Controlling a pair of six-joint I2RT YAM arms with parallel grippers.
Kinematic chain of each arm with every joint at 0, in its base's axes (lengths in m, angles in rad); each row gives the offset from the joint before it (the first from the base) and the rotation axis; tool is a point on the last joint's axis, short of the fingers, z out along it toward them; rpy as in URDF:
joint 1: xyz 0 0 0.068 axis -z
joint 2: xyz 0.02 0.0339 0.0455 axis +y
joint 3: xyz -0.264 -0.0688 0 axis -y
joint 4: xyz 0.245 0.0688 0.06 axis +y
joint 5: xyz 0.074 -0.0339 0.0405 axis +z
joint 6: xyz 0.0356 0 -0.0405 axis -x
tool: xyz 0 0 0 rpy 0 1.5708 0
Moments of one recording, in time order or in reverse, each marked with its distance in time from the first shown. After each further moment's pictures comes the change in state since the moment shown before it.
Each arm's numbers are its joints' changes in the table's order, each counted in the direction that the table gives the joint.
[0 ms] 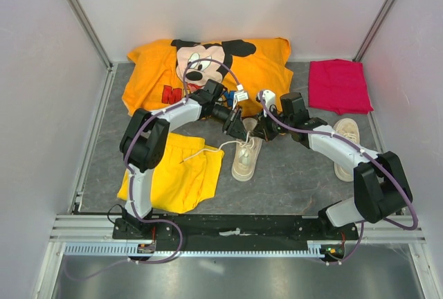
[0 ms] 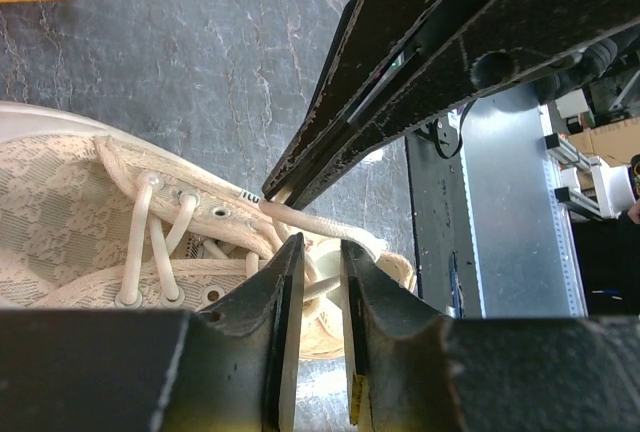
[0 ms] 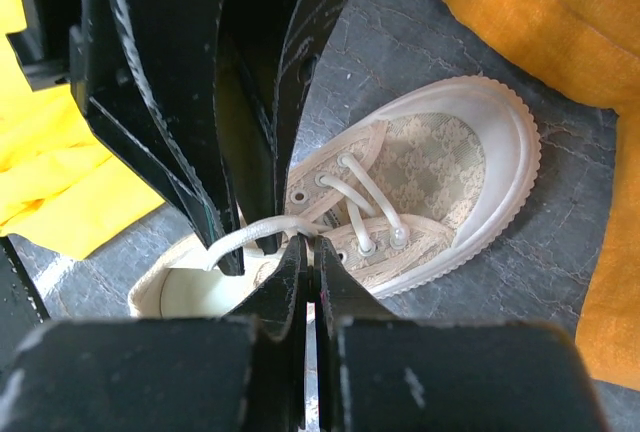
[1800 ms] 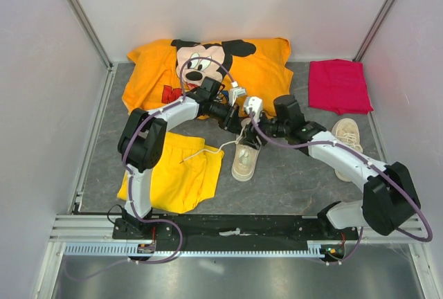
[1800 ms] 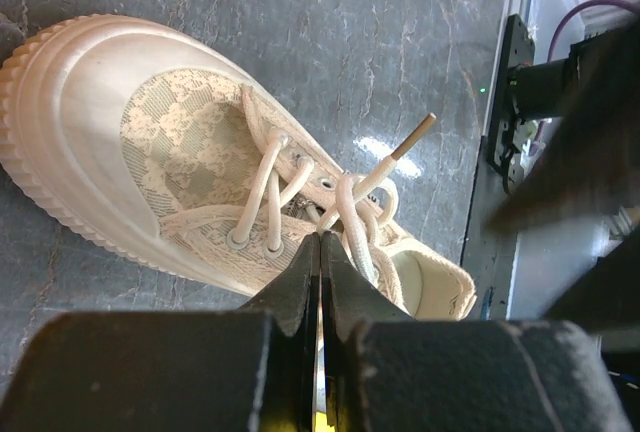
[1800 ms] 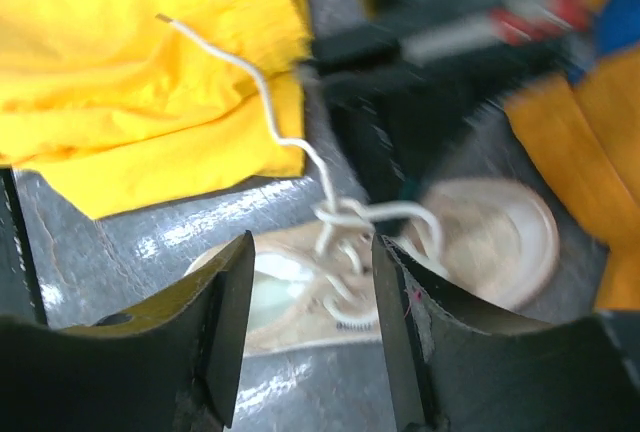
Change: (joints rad) left arm -0.020 -0.012 0.009 0.014 0.250 0.130; right arm -0.080 -0.104 -0.001 0.003 0.069 0.201
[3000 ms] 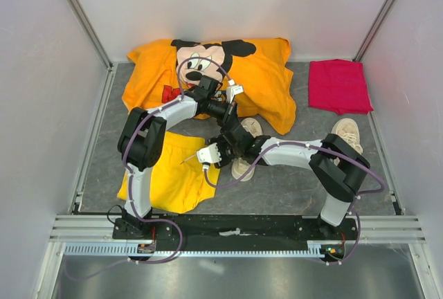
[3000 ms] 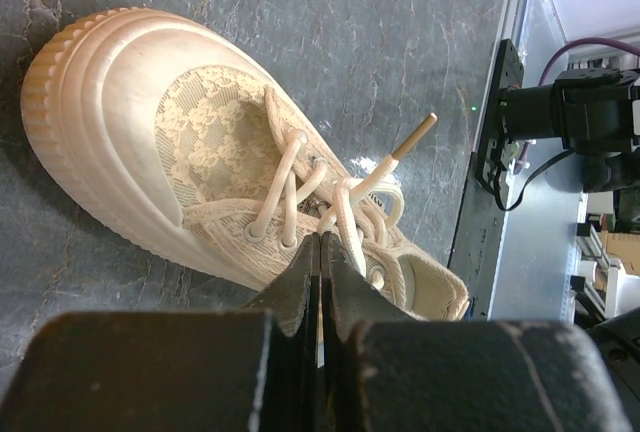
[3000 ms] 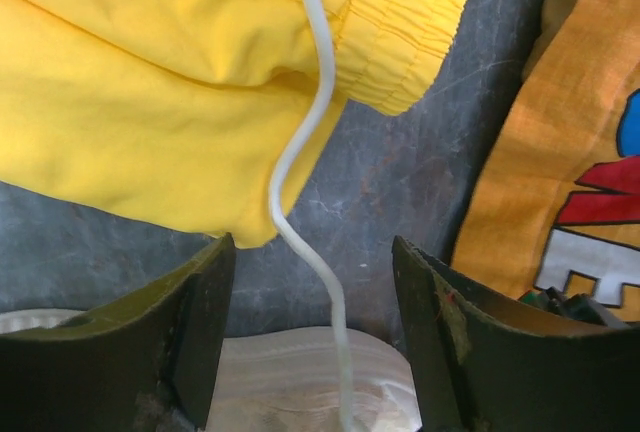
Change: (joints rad) left arm -0.021 0.012 0.009 -0.014 -0.001 0.078; right arm -0.407 0.407 0.101 -0.130 -0.461 0.850
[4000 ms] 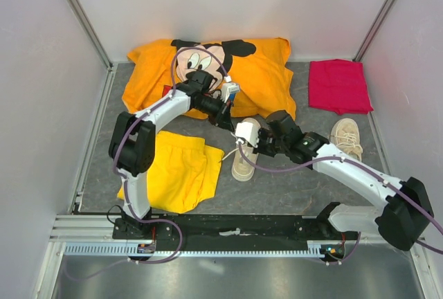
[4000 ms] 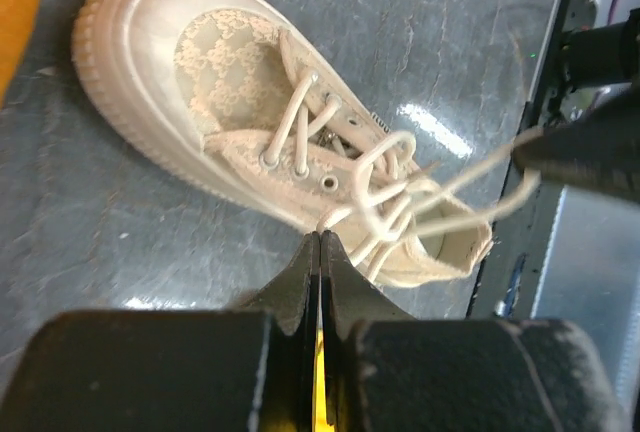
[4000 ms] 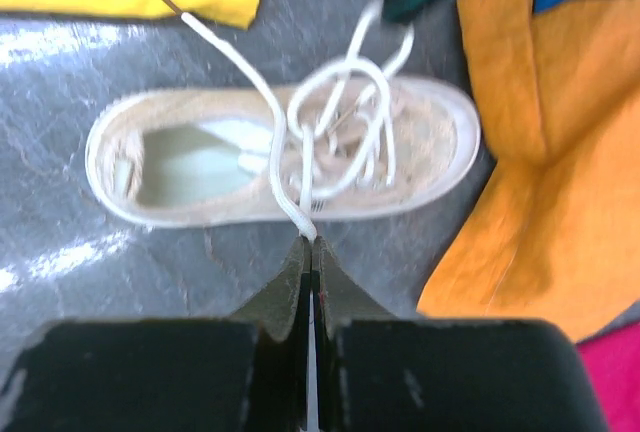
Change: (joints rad) left arm -0.023 -0.080 0.052 0.255 0.113 -0.248; right arm 0.174 -0.514 -0.103 0.396 0.035 -0.415
